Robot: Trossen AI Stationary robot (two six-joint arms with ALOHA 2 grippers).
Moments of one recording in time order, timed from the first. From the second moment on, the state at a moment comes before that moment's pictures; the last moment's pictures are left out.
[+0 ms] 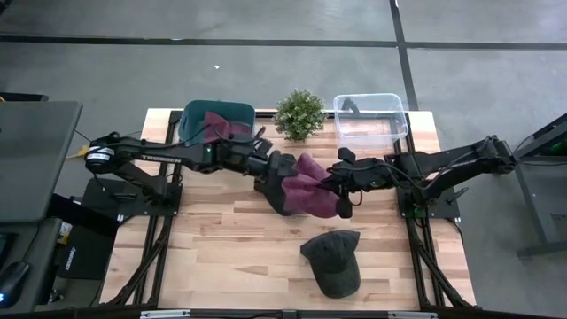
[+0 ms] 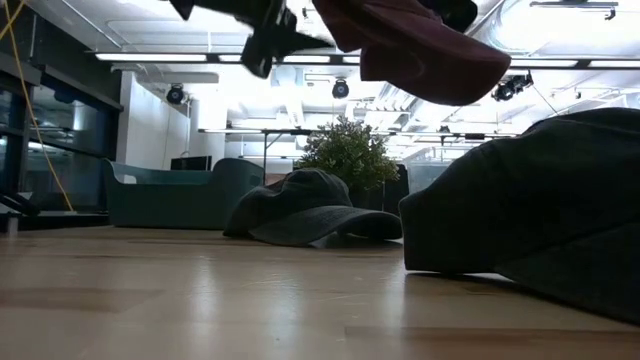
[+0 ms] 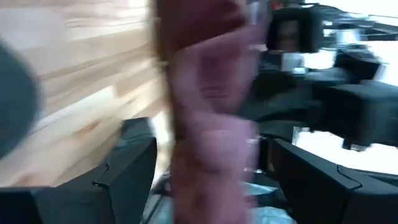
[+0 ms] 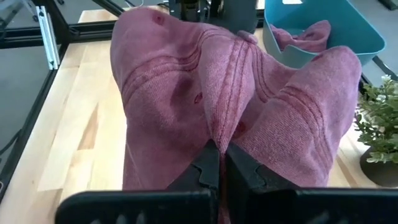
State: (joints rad) left arm 0.08 1.40 1.03 0.12 0.20 -1.47; right arm 0.18 1.19 1.05 -0.42 0.23 0.20
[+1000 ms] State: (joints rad) left arm 0.08 1.39 1.03 0.18 0.22 -1.48; right arm 0.13 1.19 1.05 -0.36 0.16 0.17
